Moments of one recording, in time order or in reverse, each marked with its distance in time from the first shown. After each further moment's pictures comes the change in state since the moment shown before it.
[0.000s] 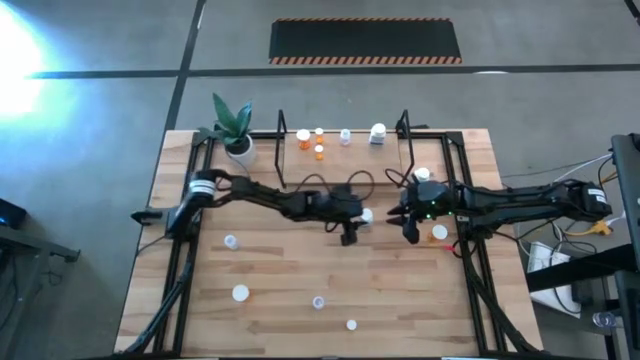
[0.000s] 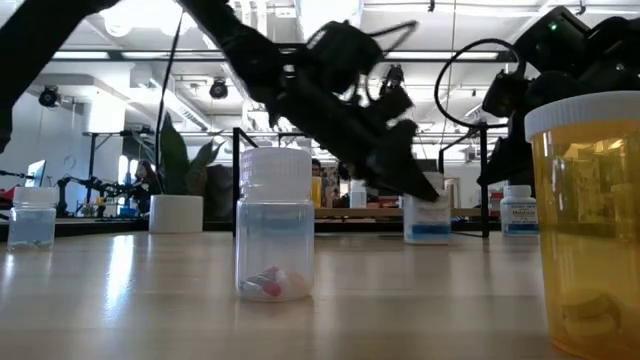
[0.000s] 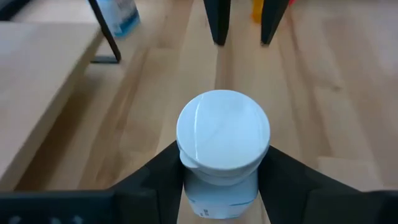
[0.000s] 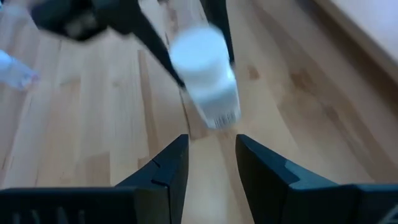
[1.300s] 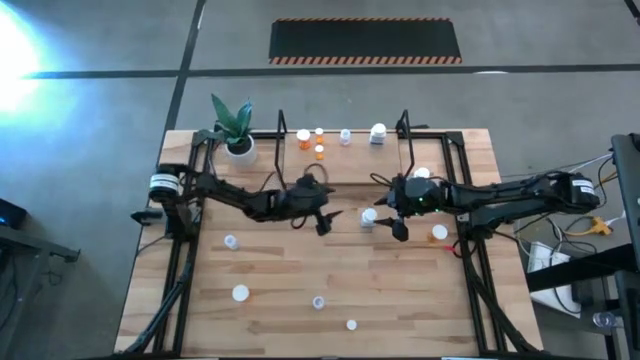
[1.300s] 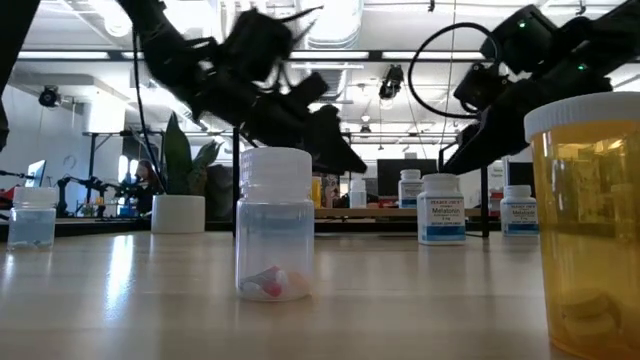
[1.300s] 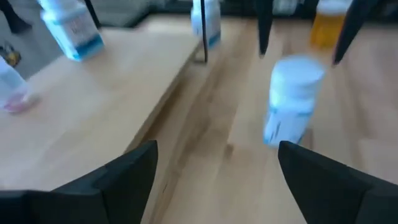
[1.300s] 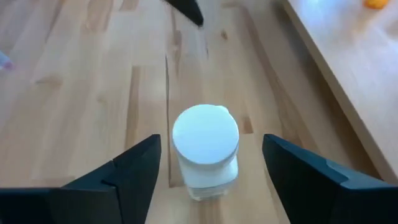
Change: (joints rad) left arm 0.012 -0.304 -0.480 0.344 -0.207 -0.059; right arm -0.003 0.218 0.095 0.162 0.022 -0.252
